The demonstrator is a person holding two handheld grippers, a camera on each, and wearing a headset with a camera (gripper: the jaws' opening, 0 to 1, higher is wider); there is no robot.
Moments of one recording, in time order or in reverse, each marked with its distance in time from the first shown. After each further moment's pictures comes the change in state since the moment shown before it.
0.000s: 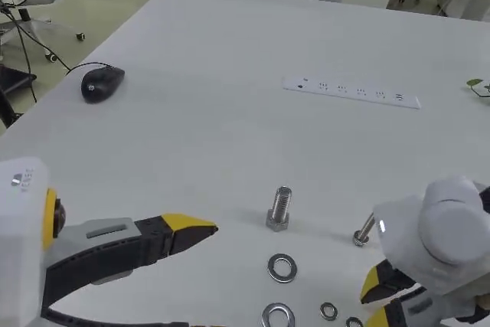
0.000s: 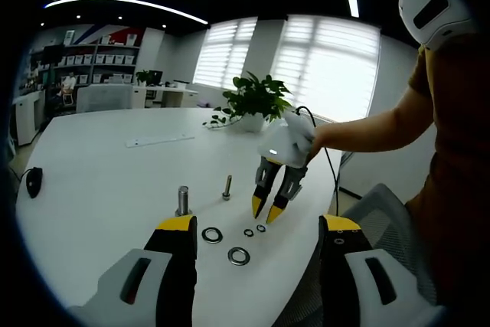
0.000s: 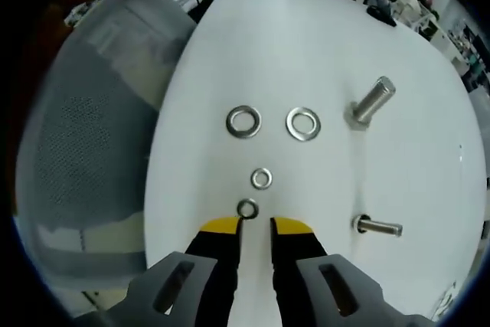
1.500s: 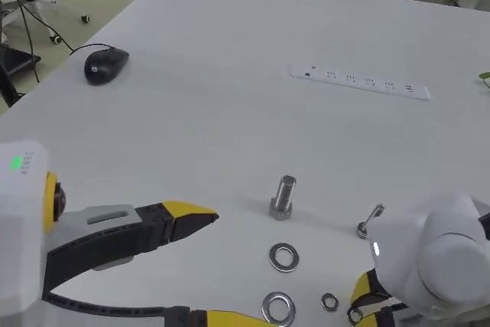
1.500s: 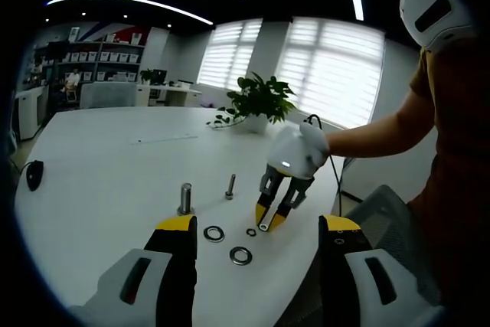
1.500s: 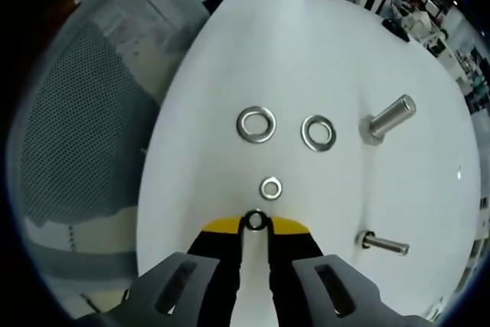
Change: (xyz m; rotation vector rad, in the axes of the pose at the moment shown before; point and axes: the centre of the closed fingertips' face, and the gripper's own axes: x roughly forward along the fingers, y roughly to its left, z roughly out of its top) left arm 0.000 0.004 -0.005 -0.023 -0.008 0.013; right arm 0.010 0.003 0.007 -0.086 0.007 -0.034
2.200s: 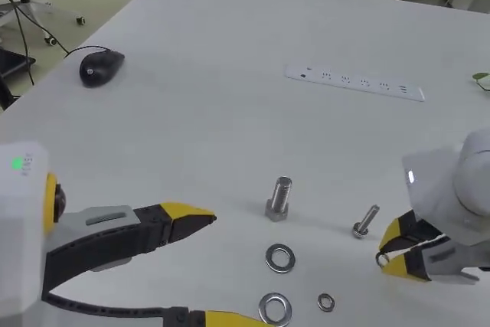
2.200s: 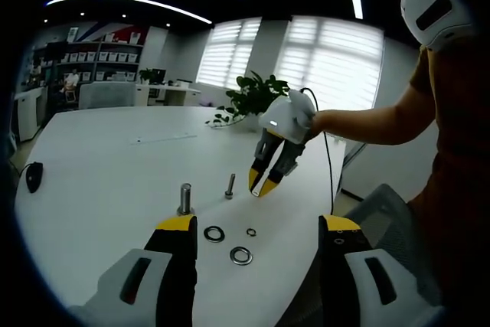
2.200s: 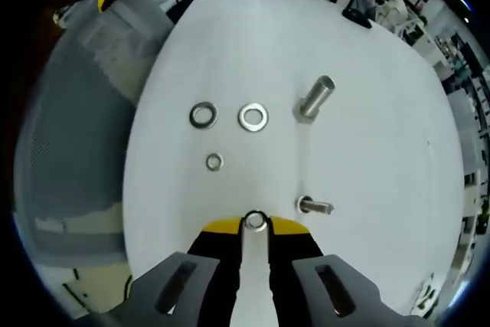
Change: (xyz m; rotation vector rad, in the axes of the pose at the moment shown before) left arm 0.003 0.002 0.001 0.008 0.006 -0.003; right arm -0.054 -0.053 -0.023 0.090 0.030 -0.109
